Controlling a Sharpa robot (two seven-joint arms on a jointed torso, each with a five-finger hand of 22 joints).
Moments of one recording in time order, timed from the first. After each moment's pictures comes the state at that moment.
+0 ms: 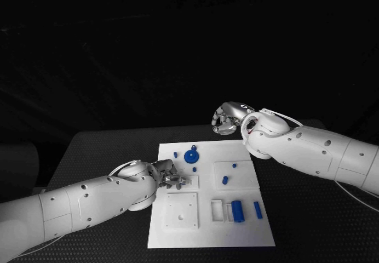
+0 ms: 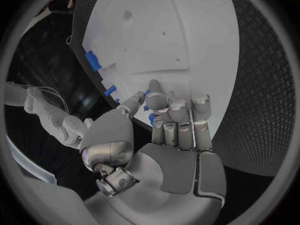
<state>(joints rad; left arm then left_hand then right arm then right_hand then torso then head) 1.15 -0.55 -0.17 1.34 -1.20 -0.18 -0.43 0.71 -0.10 0.52 -0.06 0.11 1.22 -0.02 0.43 0.64 1.40 -0.13 0.95 0.76 1.20 -0.22 1.36 0.75 0.09 0.99 -0.15 1.15 1.31 1.24 -0.67 0.01 1.29 -1.54 -0.32 -0.29 1.00 -0.28 0.79 -0.12 0.35 1.02 0.09 0.32 0.49 1.10 -0.01 1.13 0.99 1.30 -0.12 1.19 1.05 0.24 1.16 -0.04 0.96 1.31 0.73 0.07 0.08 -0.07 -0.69</state>
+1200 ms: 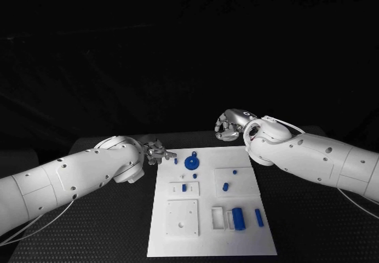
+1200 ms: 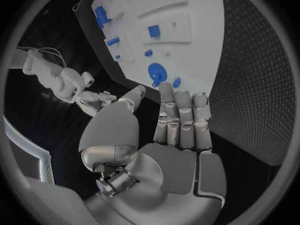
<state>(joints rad) 1.27 -0.58 -0.08 1.25 -1.01 -0.15 -0.40 0.94 -0.10 0.32 0.02 0.20 0.98 0.08 0.32 0.61 1.25 -0.04 0.78 0.67 1.05 -0.14 1.22 0.65 0.08 0.86 -0.11 1.02 1.27 1.24 -0.68 0.01 1.27 -1.53 -0.33 -0.28 1.00 -0.28 0.79 -0.12 0.35 1.01 0.10 0.31 0.49 1.10 -0.01 1.13 0.99 1.30 -0.12 1.19 1.05 0.24 1.16 -0.04 0.95 1.31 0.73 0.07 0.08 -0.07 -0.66</state>
